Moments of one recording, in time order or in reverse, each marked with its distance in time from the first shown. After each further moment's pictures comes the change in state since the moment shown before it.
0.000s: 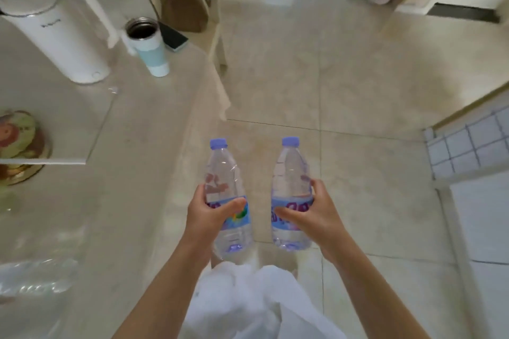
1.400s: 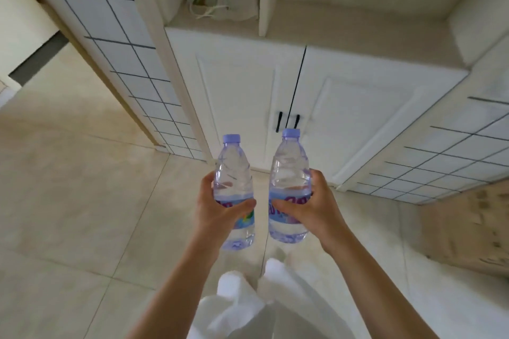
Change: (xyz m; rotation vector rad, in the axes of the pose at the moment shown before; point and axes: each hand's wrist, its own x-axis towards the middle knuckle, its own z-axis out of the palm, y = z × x) left_hand -0.112 -0.111 0.765 0.913 -1.219 0.318; right_hand -0.093 0.160 -0.598 0.549 1.345 0.197
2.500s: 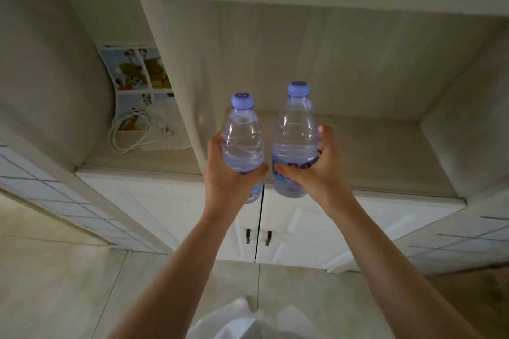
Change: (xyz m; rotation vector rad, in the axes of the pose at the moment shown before) left_hand 0.300 0.255 0.212 -0.025 -0.050 0.491; right_hand 0.355 -0.176 -0.146 0.106 0.286 -0.506
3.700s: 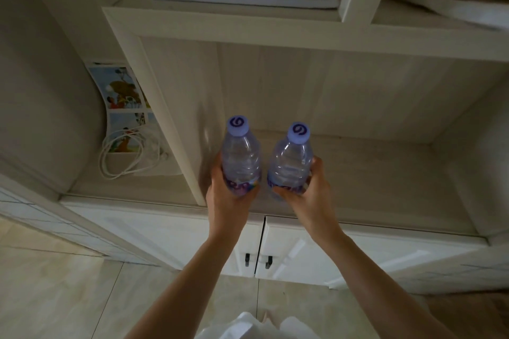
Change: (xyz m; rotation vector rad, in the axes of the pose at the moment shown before) left_hand 0.048 -0.047 0.026 0.064 0.059 0.015; right_hand 0.037 0.048 0.025 -0.158 0.036 -0.003
